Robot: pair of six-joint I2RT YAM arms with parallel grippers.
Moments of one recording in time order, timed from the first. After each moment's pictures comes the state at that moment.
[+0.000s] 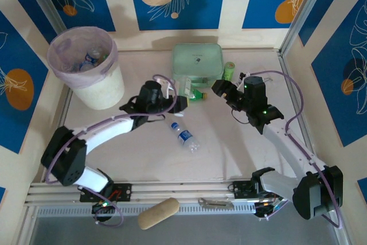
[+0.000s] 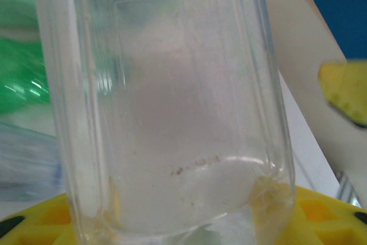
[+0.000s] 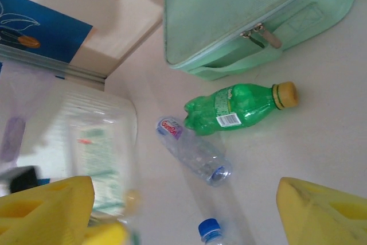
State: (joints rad) left arm -0.64 1.45 0.96 0.00 0.28 -0.56; right arm 0.30 1.09 0.83 -0.23 -0.26 0.89
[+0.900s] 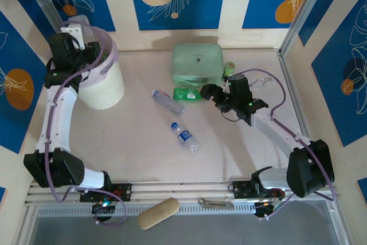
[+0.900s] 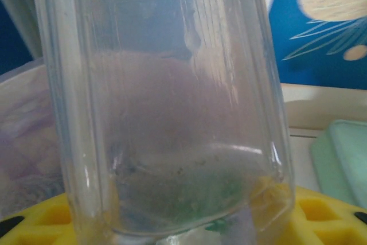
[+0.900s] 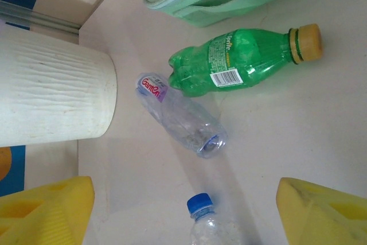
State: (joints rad) left arm 0.12 1.42 1.51 -0.47 0.06 -0.06; right arm 0.39 1.30 0.89 -0.24 -0.32 0.87
